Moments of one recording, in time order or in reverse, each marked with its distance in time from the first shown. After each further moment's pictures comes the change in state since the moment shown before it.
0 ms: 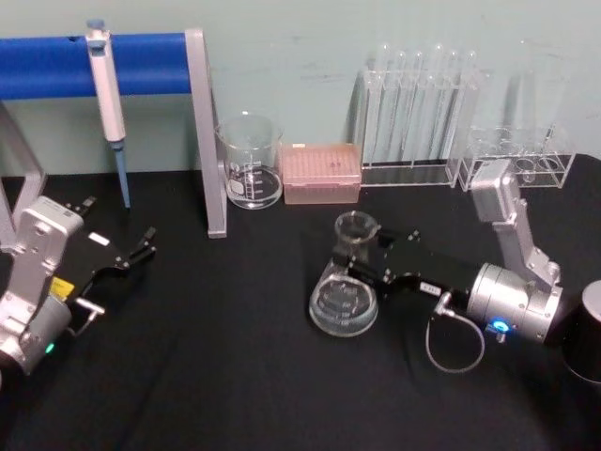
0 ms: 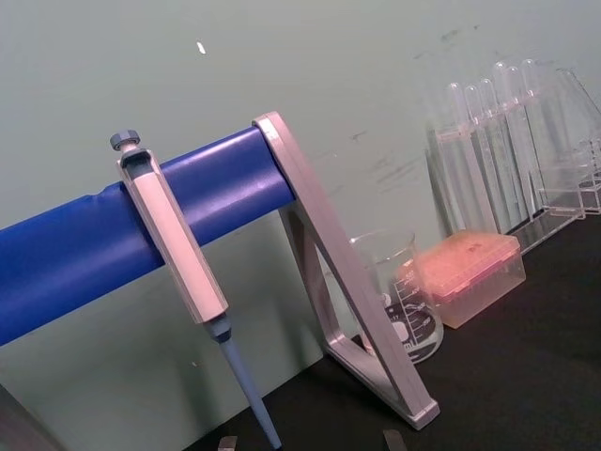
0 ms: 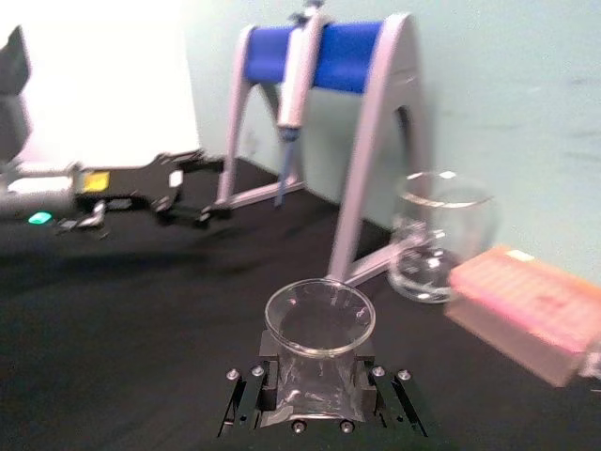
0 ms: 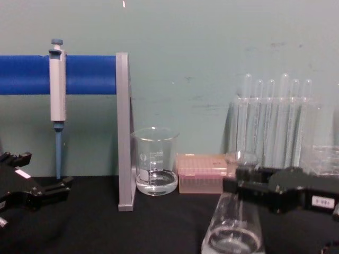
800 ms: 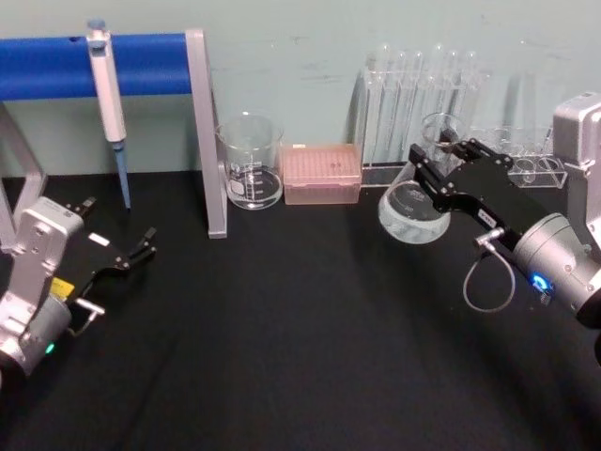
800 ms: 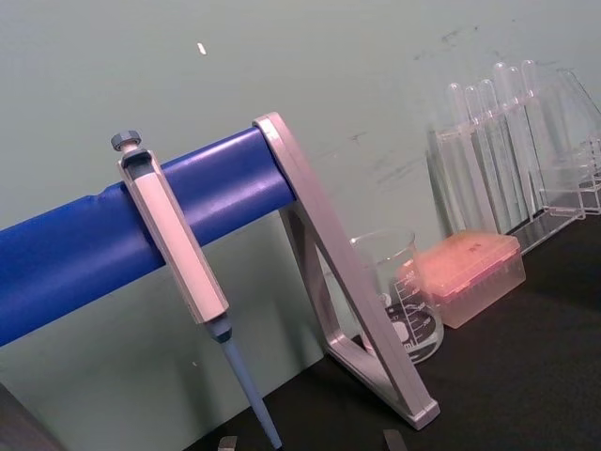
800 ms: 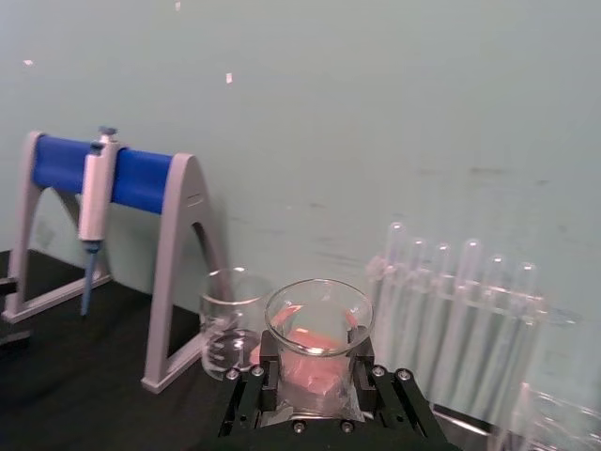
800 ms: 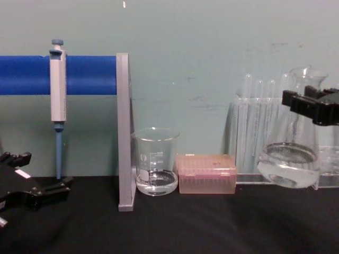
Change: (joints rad) left arm 0.000 0.000 0.000 0.000 0.000 0.000 0.000; right arm -0.193 -0.023 0.215 -0.365 -0.121 0.094 -0.480
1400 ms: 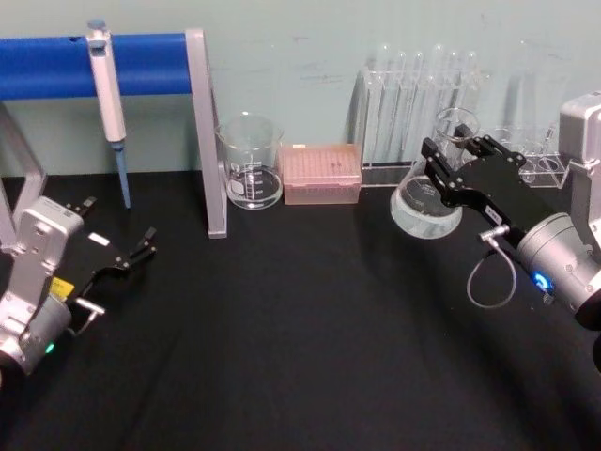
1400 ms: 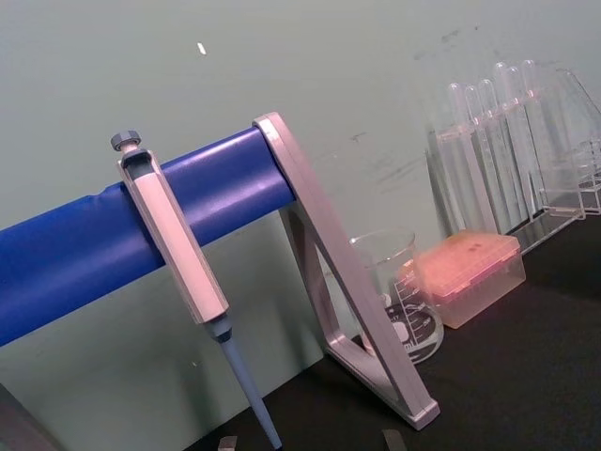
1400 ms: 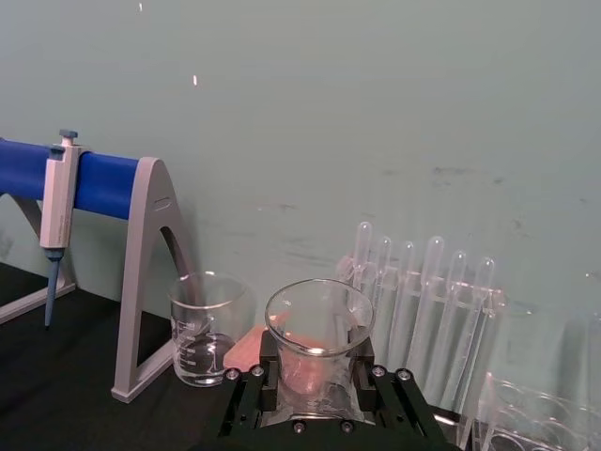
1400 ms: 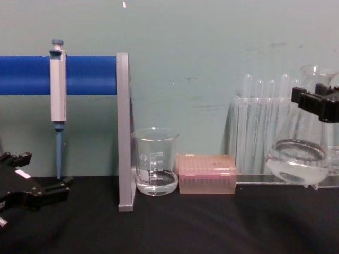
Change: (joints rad) left arm 0.000 0.000 0.000 0.000 0.000 0.000 0.000; right arm -0.028 -0.053 0.046 -0.020 -0.060 0.021 -0.041
